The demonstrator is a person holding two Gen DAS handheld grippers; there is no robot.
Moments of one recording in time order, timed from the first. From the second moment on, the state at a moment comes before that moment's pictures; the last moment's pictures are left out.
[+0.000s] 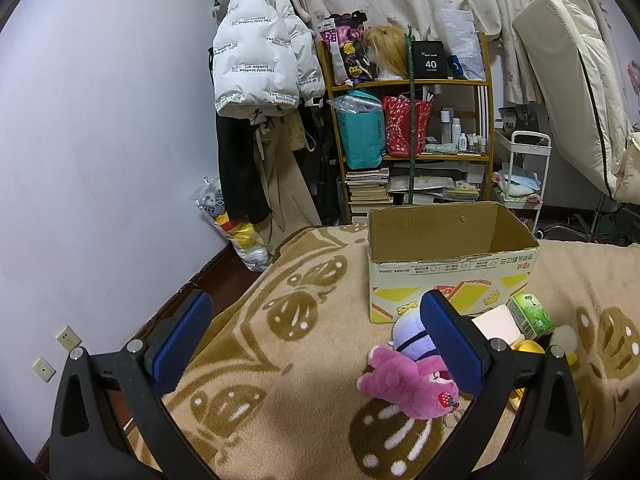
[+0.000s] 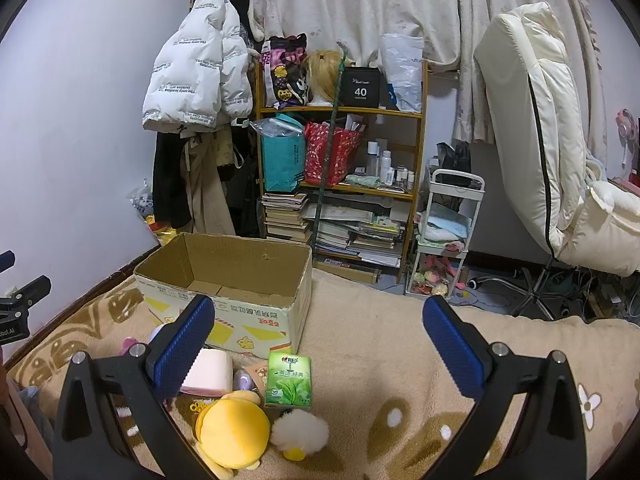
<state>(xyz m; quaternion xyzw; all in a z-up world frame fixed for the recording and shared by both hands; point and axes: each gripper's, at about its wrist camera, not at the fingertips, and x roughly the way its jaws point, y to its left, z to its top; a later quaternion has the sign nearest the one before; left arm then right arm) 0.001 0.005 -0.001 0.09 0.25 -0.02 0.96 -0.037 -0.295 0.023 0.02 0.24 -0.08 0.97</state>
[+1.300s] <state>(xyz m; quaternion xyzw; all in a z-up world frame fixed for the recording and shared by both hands) 0.001 0.006 -0.001 0.10 0.25 -0.02 0.96 -0.036 -0.269 0.005 0.01 0.25 -0.08 0.97</state>
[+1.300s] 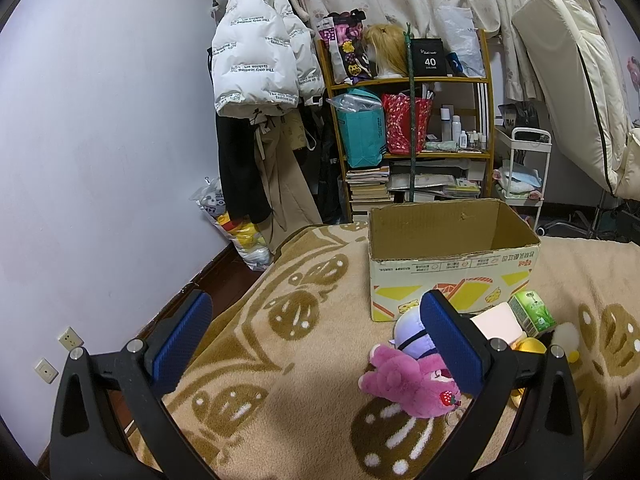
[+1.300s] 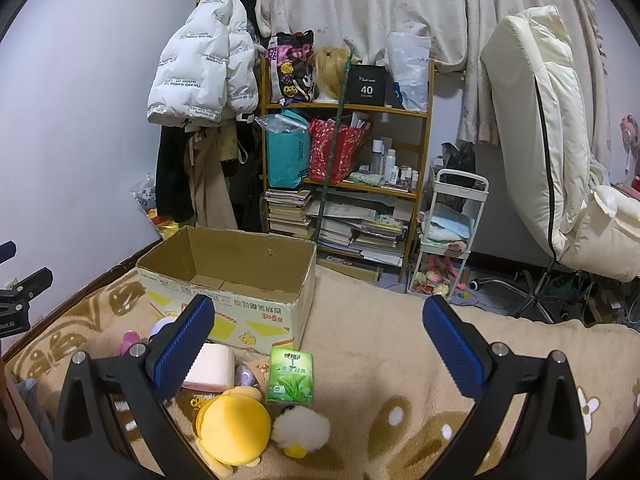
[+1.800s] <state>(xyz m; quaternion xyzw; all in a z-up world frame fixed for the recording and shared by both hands) 0.000 0.008 -0.005 0.10 0.25 -0.03 0.96 -0.036 -0.265 0.004 0.01 0.25 -0.08 0.97</state>
